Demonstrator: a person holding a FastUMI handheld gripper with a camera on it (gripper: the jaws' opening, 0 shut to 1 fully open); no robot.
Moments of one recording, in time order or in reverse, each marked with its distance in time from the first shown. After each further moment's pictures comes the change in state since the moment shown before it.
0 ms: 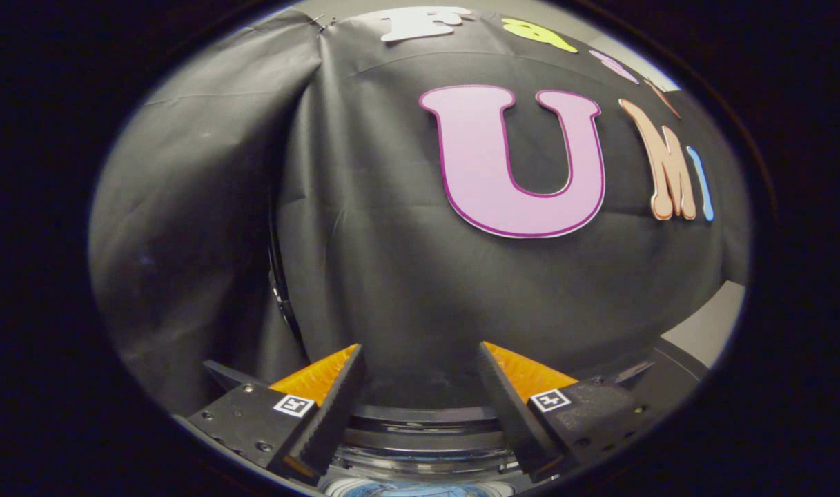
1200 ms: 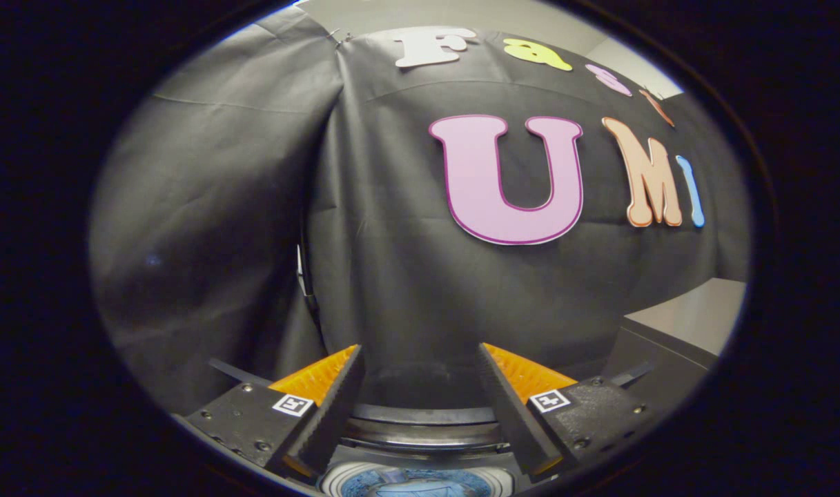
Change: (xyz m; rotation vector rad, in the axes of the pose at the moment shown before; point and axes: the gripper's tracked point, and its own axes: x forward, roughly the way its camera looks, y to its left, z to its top) arm -0.001 0.004 0.005 -0.014 -0.095 0.040
